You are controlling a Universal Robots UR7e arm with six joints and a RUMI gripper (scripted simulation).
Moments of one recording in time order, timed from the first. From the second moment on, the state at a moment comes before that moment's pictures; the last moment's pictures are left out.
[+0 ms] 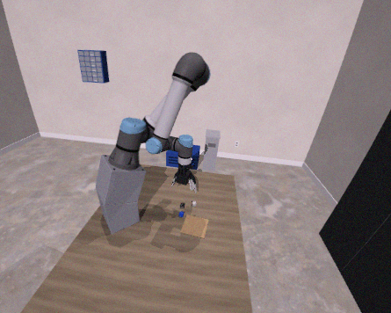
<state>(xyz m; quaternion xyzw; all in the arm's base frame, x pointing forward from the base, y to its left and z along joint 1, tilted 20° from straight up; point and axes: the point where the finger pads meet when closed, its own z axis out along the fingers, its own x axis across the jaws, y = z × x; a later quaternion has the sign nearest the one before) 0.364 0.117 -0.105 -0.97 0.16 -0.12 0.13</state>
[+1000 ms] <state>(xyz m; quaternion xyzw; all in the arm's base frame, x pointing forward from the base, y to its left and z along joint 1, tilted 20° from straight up) 0.374 0.123 -0.134 -0.80 0.58 -0.04 0.17</state>
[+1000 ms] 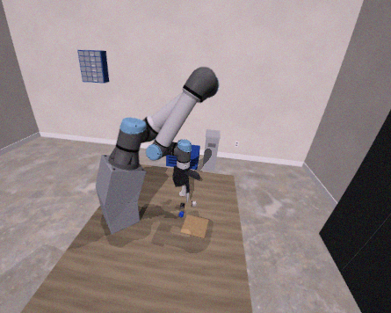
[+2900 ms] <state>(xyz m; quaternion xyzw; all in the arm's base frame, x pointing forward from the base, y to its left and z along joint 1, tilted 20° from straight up) 0.373 0.125 -0.149 -0.66 0.74 -0.01 0.17</state>
